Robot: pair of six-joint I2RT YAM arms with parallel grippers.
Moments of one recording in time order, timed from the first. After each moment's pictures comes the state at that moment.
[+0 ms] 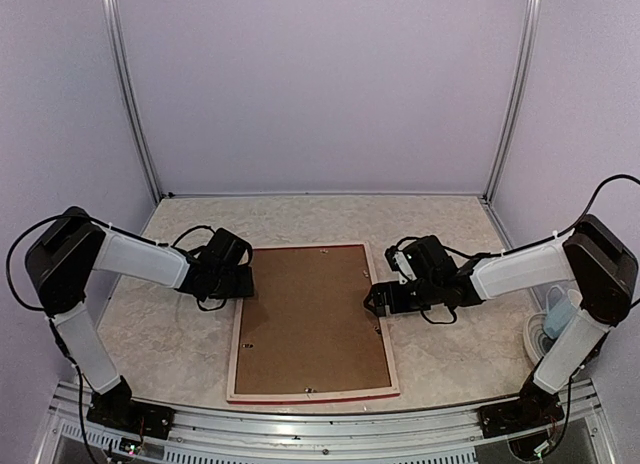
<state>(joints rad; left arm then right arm) -0.63 1.75 0.85 -0.03 -0.29 -0.60 0.71 1.64 0.76 0.04 -0.07 0.47</state>
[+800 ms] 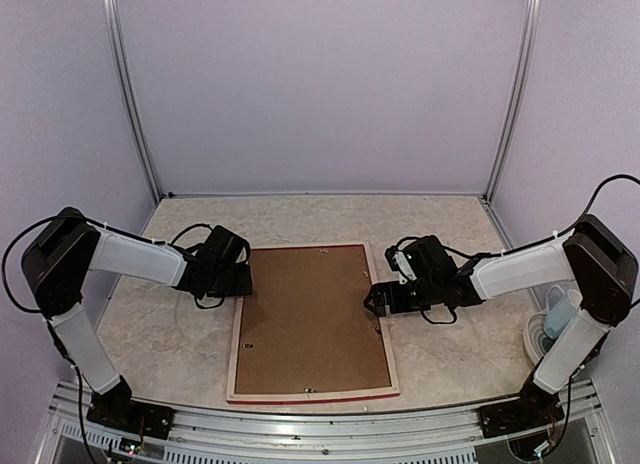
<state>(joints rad) -0.62 1.73 0.86 -0.06 -0.28 -0.58 0.71 1.64 0.76 0.04 -0.07 0.47</state>
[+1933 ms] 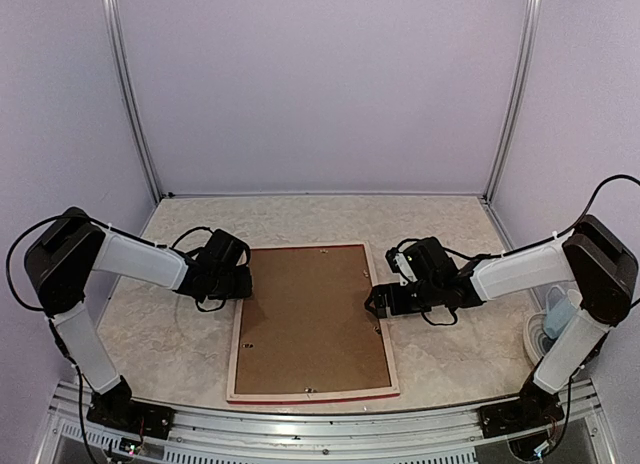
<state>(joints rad) -0.61 1.75 0.83 0.00 -0.27 -0.59 0.71 1.64 0.75 0.05 -0.07 0.47</state>
